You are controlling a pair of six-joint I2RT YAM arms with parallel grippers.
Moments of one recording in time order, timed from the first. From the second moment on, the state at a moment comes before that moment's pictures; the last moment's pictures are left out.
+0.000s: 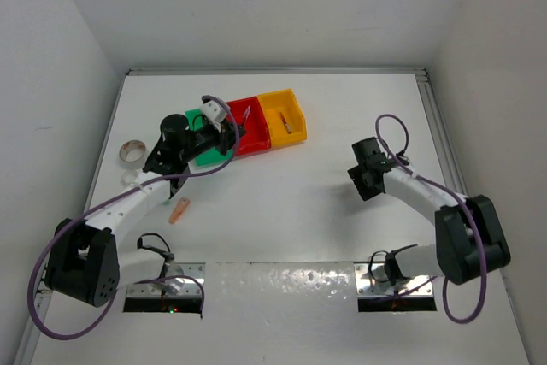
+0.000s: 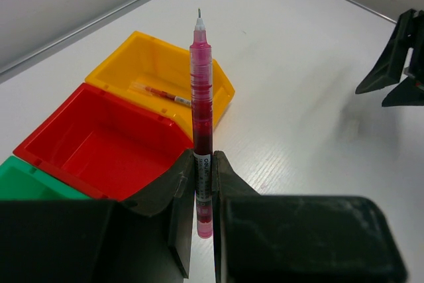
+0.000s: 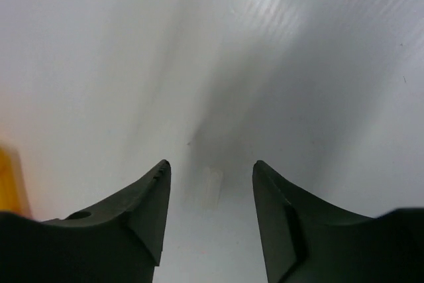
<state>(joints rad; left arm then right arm) -0.30 1.20 0.69 0.35 0.53 0.03 0.30 1.38 0.65 -0.48 0.35 1.39</state>
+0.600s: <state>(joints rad) -0.29 1.18 0.67 0.36 0.52 0.03 0.36 1.54 0.72 -0.50 0.23 1.55</state>
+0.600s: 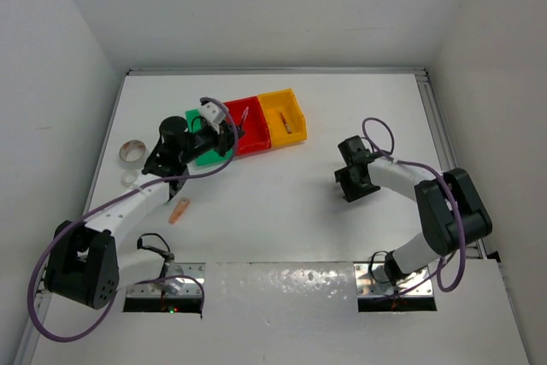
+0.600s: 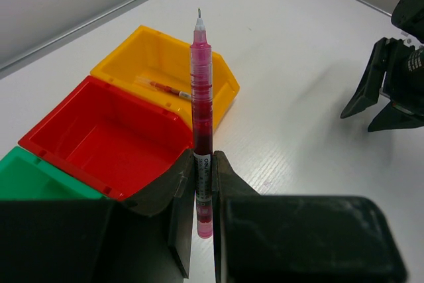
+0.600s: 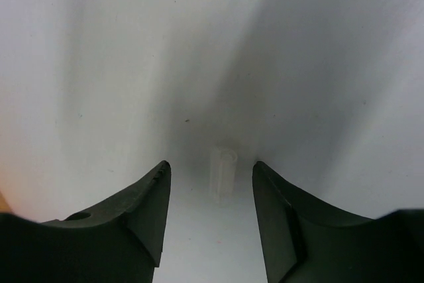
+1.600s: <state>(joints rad) -0.27 1.15 0.65 0.40 0.50 0.03 0.44 1.48 0.84 -0.38 0.31 0.88</state>
